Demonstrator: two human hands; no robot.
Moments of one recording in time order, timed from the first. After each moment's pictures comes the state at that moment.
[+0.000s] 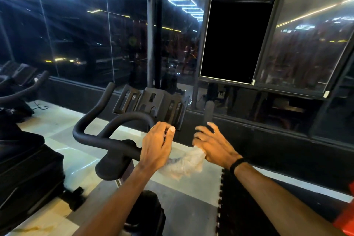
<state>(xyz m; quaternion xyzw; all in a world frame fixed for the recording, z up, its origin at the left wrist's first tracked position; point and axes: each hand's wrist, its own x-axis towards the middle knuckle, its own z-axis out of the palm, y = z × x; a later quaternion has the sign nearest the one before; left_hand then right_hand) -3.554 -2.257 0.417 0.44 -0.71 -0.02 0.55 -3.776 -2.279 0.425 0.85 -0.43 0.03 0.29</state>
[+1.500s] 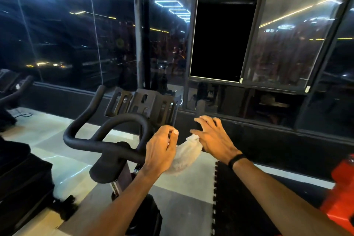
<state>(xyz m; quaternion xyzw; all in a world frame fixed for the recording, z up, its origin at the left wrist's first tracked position) -3.574 -2.243 0.416 0.43 -0.71 -0.09 0.54 -3.785 -2.267 0.436 0.80 -0.52 0.13 0.28</state>
